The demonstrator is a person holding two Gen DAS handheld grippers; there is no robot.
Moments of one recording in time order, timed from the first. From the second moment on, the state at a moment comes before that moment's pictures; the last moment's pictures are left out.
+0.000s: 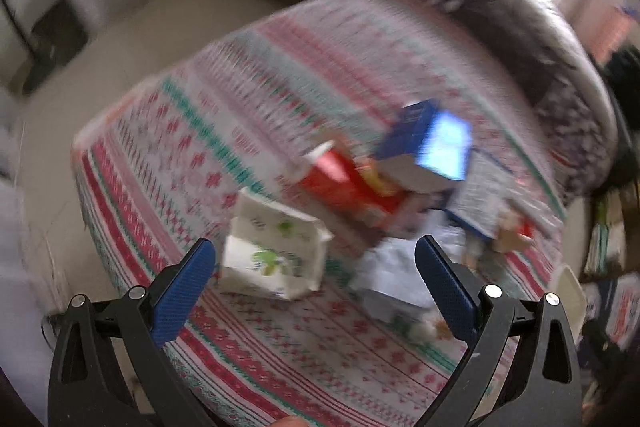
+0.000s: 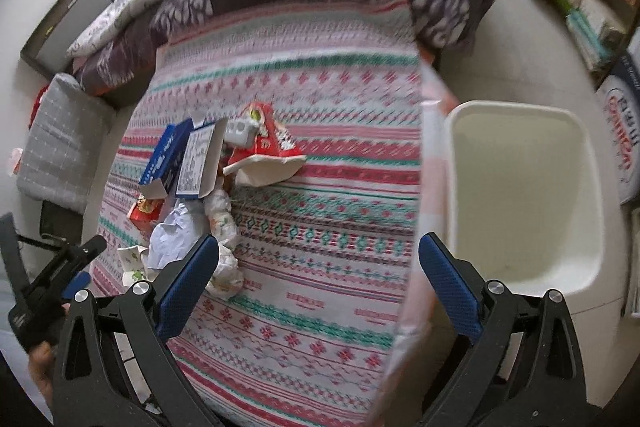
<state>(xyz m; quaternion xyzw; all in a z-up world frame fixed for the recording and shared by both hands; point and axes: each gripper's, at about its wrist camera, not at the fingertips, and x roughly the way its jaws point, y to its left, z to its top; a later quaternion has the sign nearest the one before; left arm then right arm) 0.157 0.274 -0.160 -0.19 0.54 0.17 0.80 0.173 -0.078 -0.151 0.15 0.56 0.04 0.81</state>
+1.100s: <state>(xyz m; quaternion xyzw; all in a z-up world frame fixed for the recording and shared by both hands) 0.187 0.211 -0.180 -0.13 0.59 -0.01 0.80 0.202 -0.036 -0.224 0.24 0.65 0.08 0.71</state>
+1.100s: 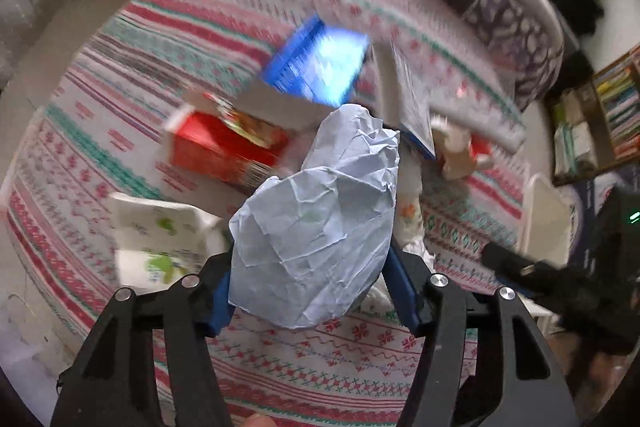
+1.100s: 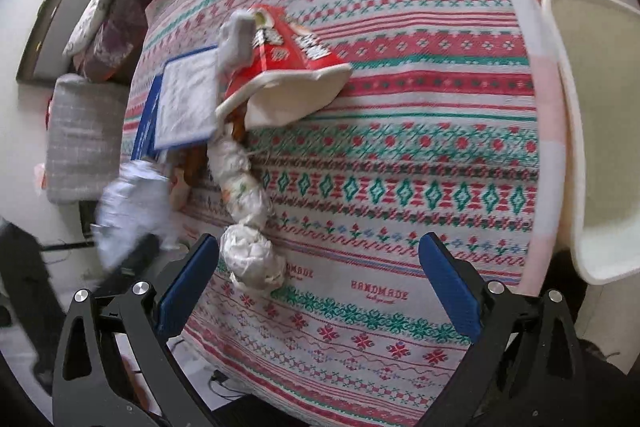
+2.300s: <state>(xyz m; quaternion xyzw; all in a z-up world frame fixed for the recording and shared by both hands) 0.157 0.275 -0.158 -0.17 0.55 0.04 0.82 0.192 0.082 -0.234 0.06 0.63 0.12 0.77</state>
